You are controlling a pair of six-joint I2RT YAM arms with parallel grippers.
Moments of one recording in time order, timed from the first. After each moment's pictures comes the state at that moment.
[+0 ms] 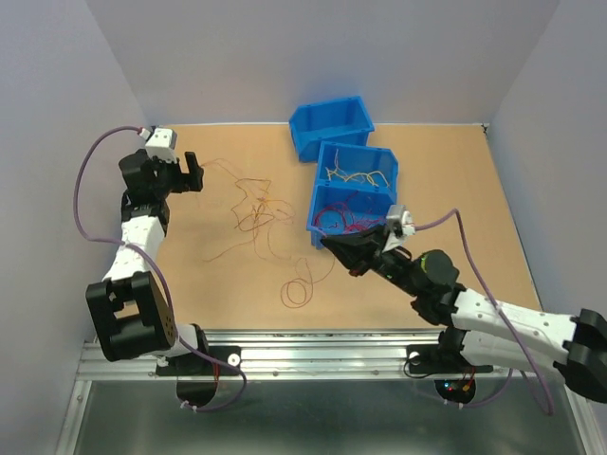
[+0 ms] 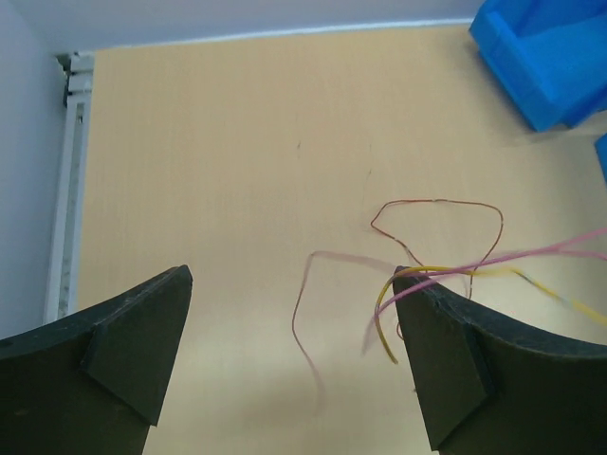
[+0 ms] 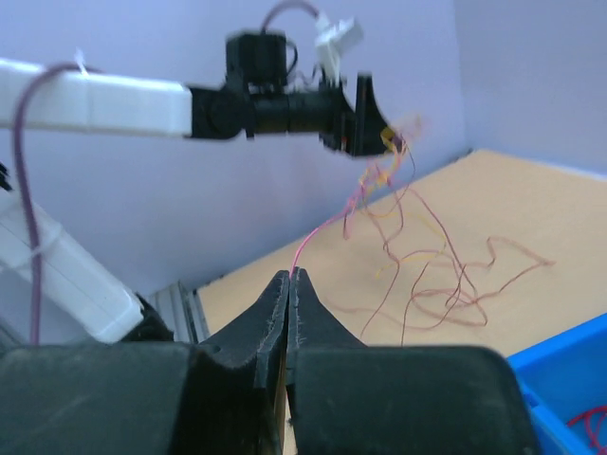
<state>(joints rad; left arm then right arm) 0.22 1.35 0.93 0.14 0.38 0.07 0.99 0.97 0.46 0.85 -0.05 0.33</state>
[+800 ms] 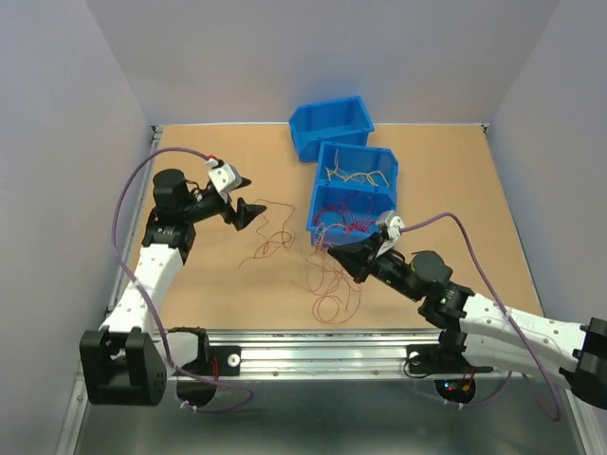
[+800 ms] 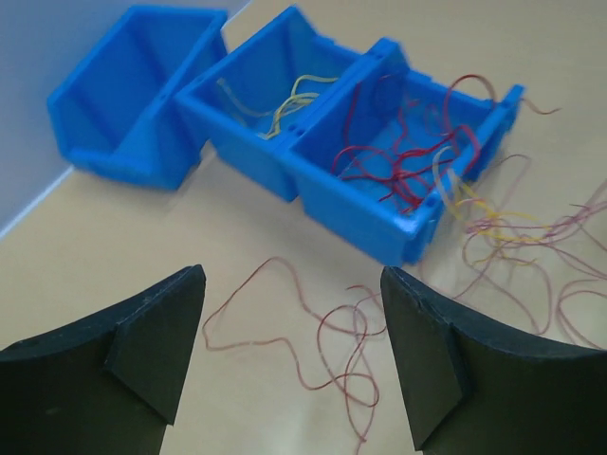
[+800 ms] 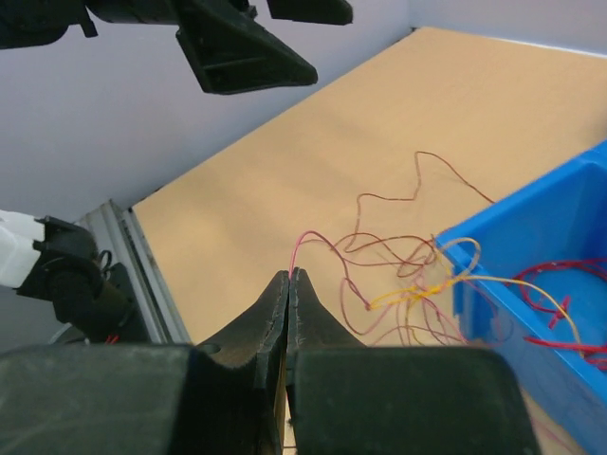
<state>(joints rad) -0.03 1.13 0.81 0.06 0.94 0.32 0.99 0.83 0.42 0.52 0.02 0.29</state>
